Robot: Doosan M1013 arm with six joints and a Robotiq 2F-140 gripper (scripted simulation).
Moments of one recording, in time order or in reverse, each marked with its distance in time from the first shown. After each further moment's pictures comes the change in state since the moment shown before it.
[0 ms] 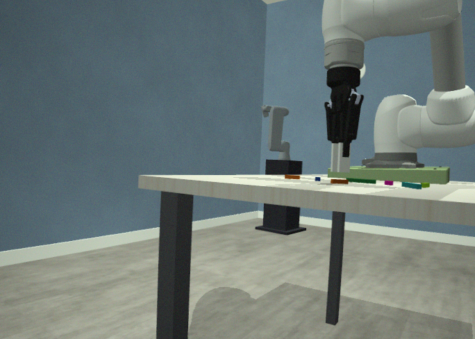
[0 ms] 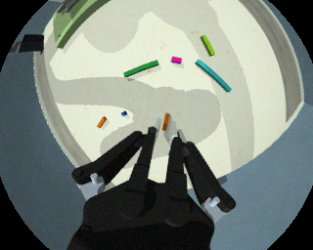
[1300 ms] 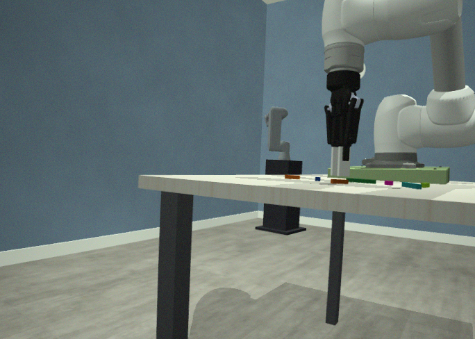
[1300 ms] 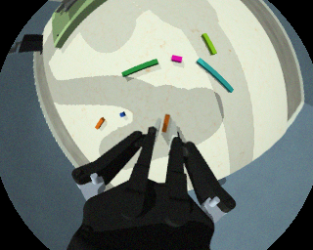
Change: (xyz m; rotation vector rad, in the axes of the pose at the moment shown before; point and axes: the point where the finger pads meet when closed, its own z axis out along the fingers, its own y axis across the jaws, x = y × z) arm 0.000 0.000 0.008 0.000 0.000 0.000
